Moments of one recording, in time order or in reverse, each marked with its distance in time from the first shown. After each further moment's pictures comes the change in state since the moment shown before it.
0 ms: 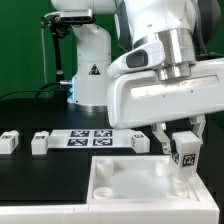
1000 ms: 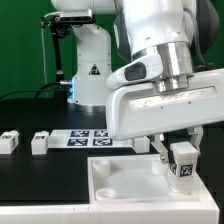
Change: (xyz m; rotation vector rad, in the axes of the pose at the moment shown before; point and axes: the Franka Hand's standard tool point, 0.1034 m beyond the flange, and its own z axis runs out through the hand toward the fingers) arm -0.008 0.001 0.012 -0.009 0.025 0.003
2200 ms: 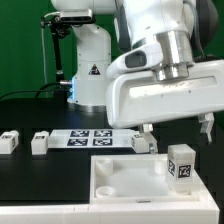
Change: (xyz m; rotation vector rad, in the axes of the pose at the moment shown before) arm 0.009 -0.002 -0.022 -0.003 0.008 -0.010
